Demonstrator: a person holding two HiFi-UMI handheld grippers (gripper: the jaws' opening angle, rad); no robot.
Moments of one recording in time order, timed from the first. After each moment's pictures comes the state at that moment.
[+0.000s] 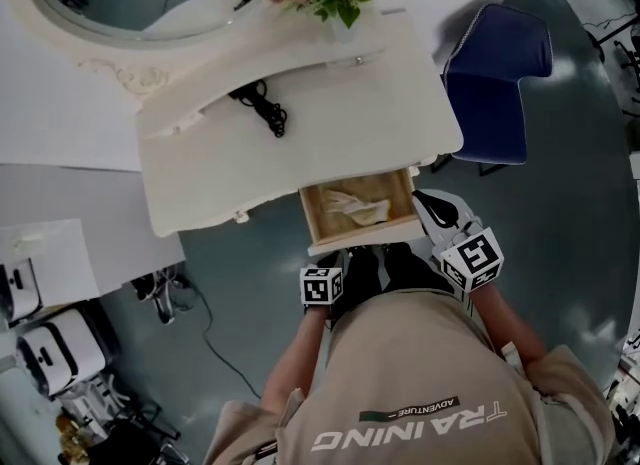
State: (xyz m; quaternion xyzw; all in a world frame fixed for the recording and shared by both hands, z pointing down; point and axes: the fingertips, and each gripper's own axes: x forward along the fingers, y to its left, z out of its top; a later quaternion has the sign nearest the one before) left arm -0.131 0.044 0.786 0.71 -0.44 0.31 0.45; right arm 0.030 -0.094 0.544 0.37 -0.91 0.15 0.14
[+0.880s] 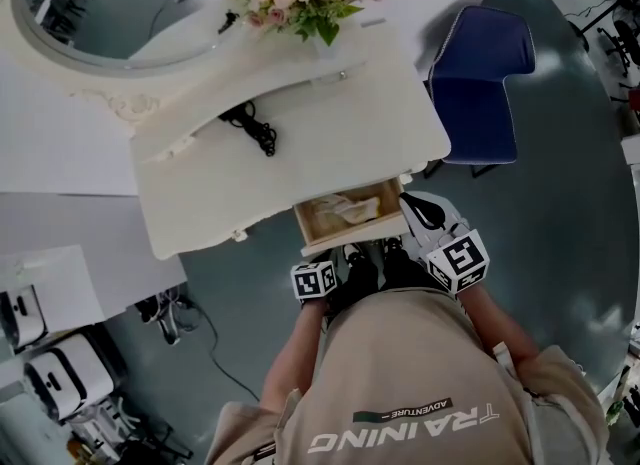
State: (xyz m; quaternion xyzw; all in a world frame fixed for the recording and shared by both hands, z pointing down) left arm -0.139 0.004 0.795 0.70 -0.45 0.28 0.49; right arm 0.025 -0.107 0.537 0.40 -0.90 0.14 0.13
